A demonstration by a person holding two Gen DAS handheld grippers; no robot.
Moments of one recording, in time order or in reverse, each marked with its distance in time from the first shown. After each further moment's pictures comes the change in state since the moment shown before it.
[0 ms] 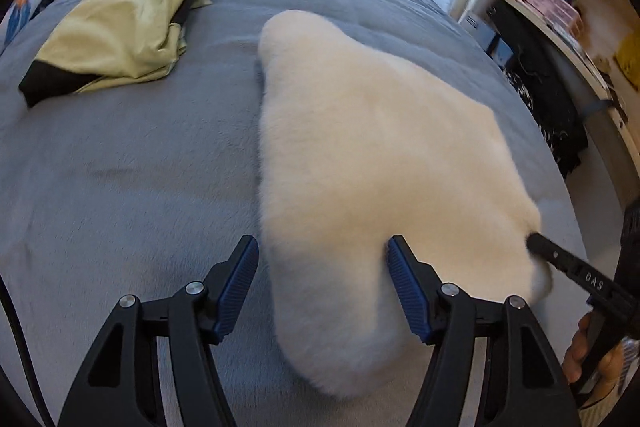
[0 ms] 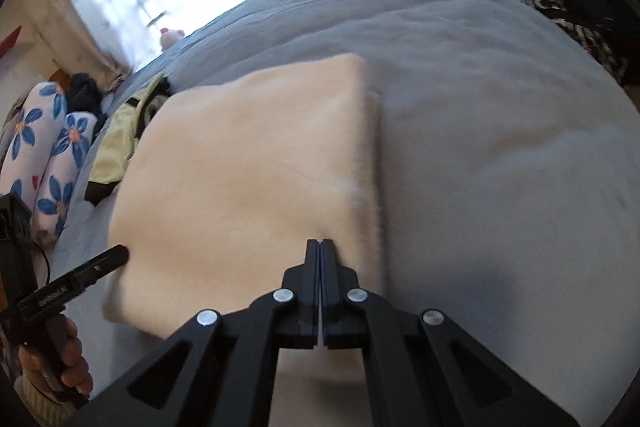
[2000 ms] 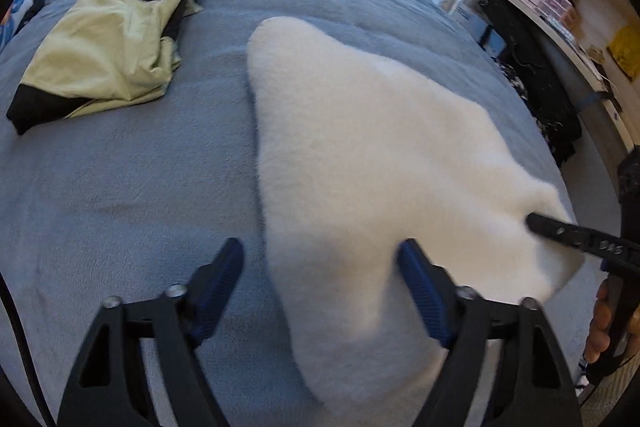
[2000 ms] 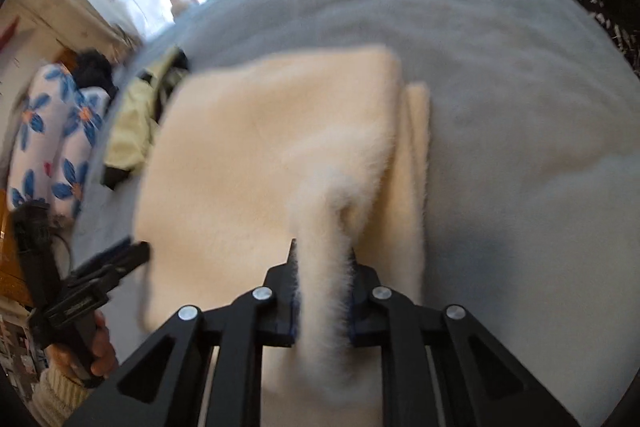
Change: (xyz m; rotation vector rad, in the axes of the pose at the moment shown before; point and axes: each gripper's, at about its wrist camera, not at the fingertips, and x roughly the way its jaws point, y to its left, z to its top) left arm 0.005 0.006 0.028 0.068 0.038 -0.044; right arm 0.009 0.025 0.050 -0.032 0.145 0.100
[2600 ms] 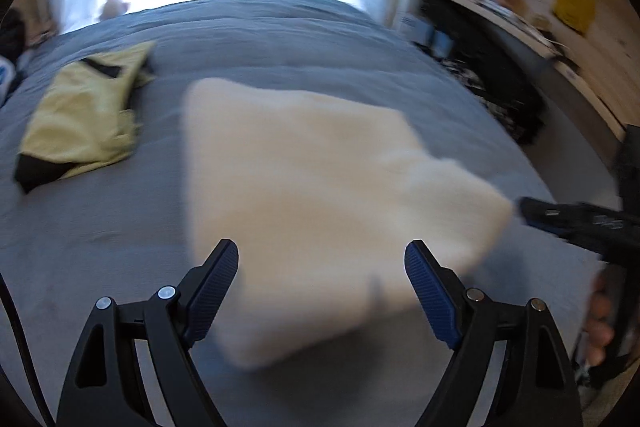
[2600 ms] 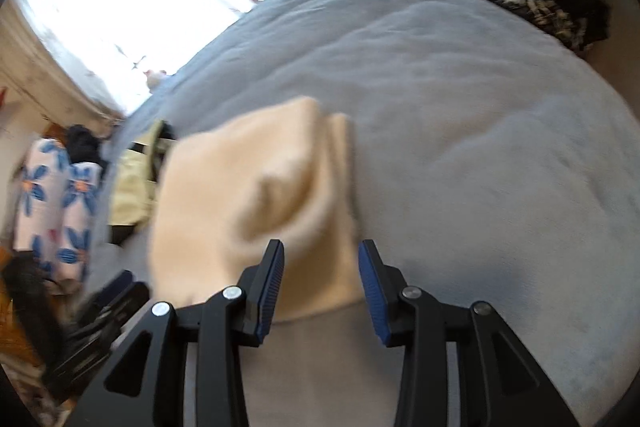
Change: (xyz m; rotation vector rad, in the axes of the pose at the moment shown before) left arm -0.060 -0.059 -0.022 0.140 -0.131 0.034; right arm -0.076 -0.028 -0.039 0.188 -0.168 -0.035
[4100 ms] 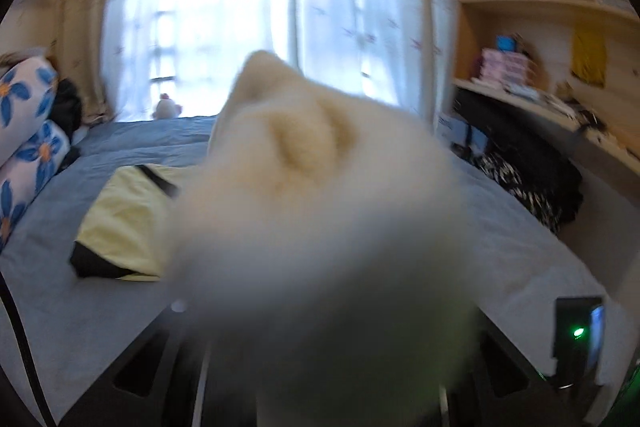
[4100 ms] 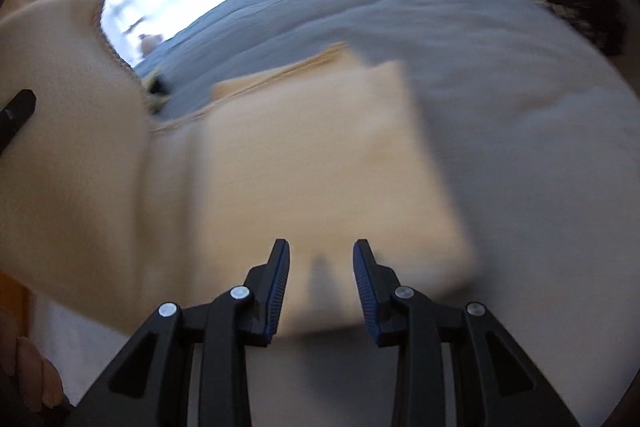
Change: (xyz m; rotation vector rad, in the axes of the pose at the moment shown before) left arm -0.018 -0.050 0.038 0.073 -0.396 0.140; right arm 0.070 0.054 -0.046 -0.057 0.011 -0.164
